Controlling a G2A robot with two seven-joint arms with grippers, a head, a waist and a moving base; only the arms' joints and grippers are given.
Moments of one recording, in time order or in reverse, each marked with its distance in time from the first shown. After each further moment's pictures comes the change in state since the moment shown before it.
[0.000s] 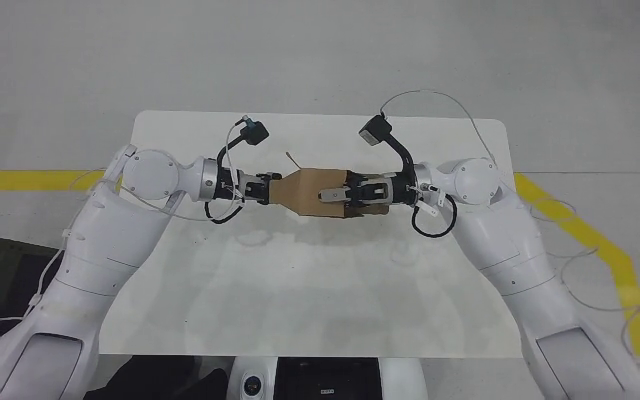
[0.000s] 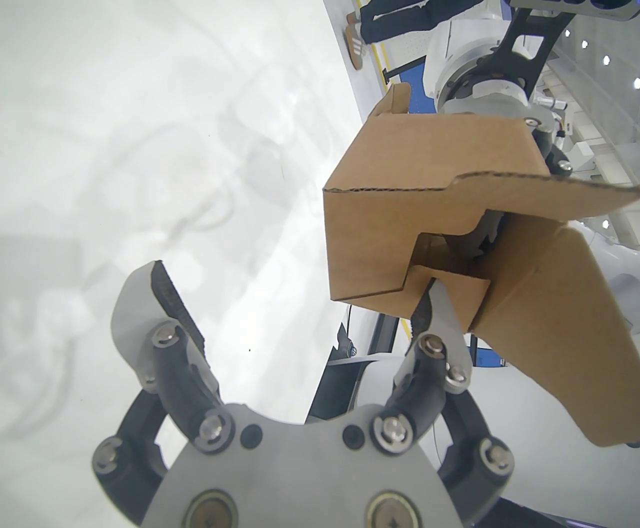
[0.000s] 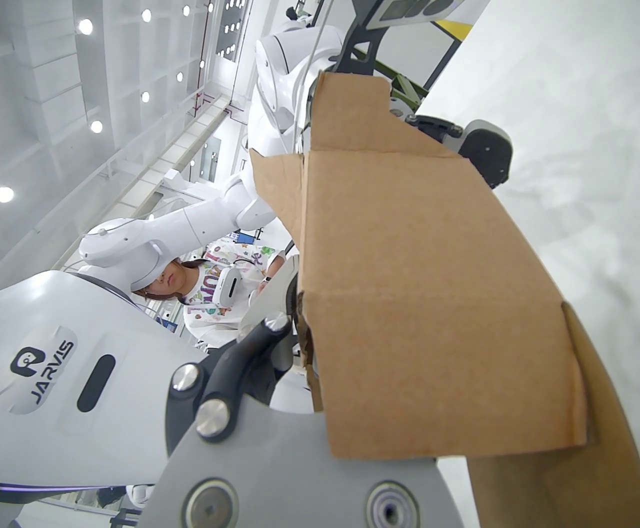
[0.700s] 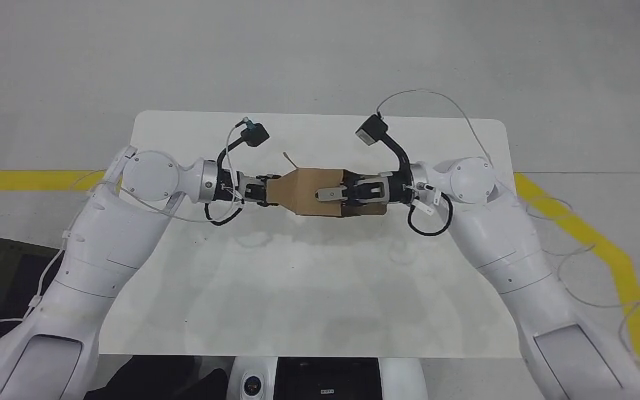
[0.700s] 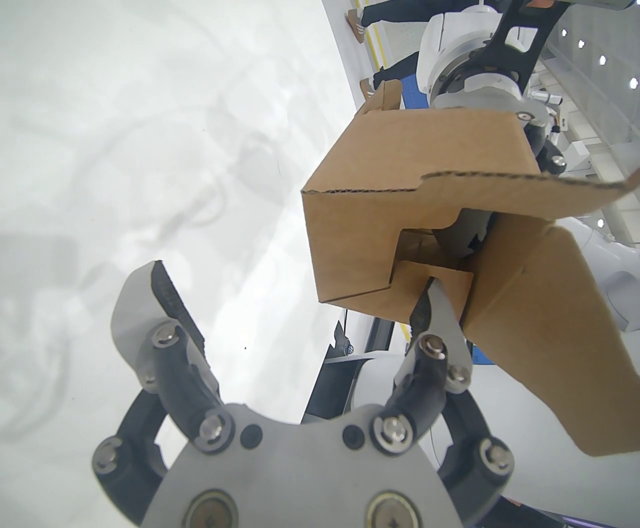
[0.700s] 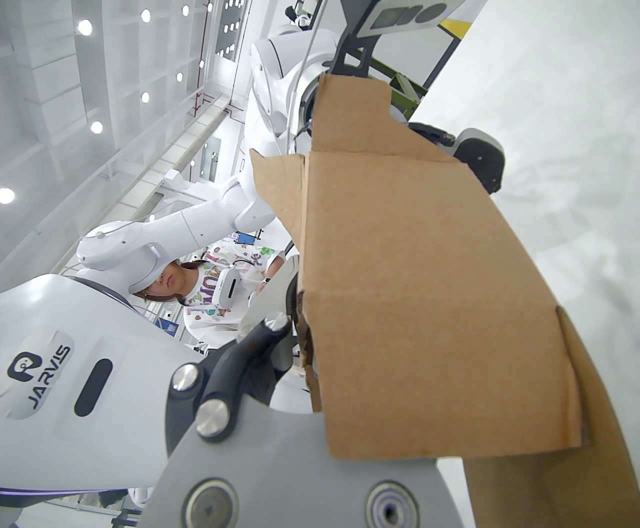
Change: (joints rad) left arm 0.007 0.002 -0.003 -0.007 -0.010 0.005 -0.010; right arm 0.012 -0.009 -0.020 0.026 0.000 -0.006 -0.011
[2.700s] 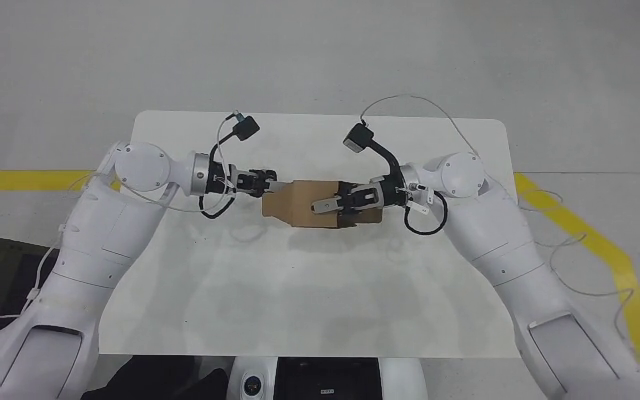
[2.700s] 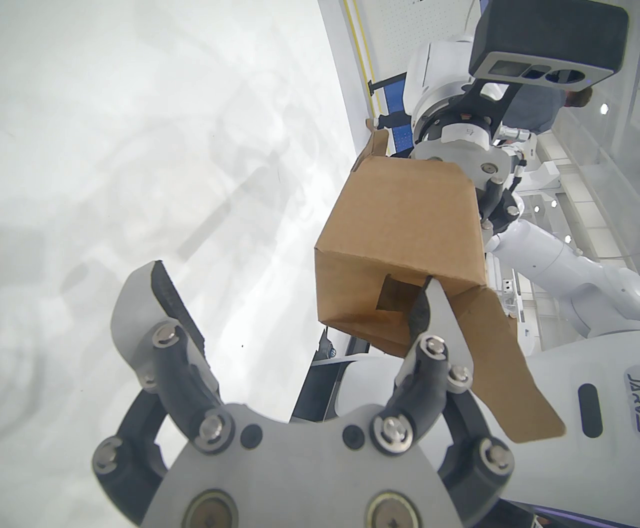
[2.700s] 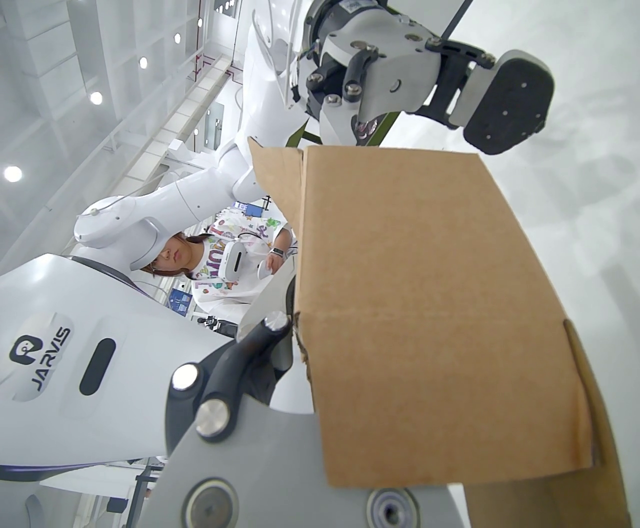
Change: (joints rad) left arm -0.043 -0.008 0.000 0.102 -0.078 0.001 -0.034; right arm 0.058 -0.025 -0.064 0.076 0.049 -0.011 0.108
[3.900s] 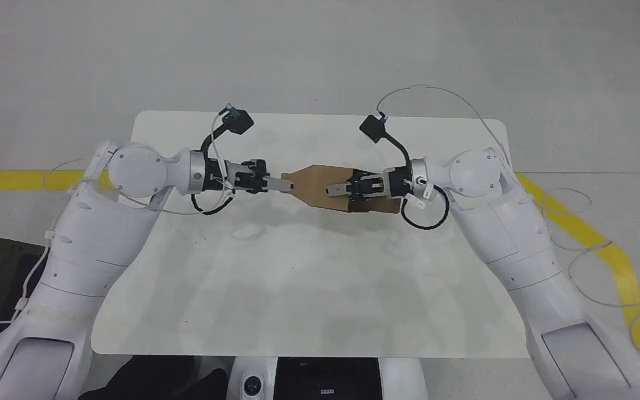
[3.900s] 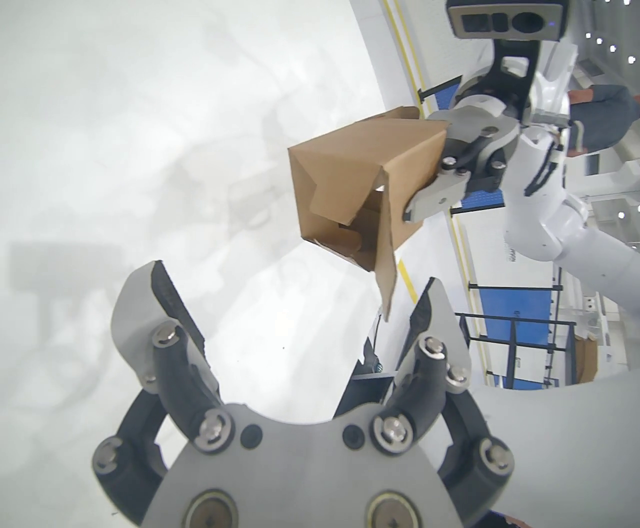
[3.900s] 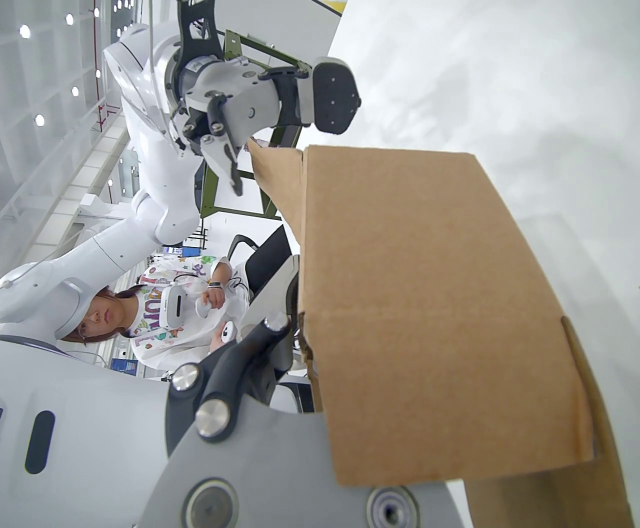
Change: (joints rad) left arm 0.047 0.030 -0.056 -0.133 0.228 0.027 0.103; right arm -0.040 0.051 0.081 -0.108 -0.304 0.172 -0.157
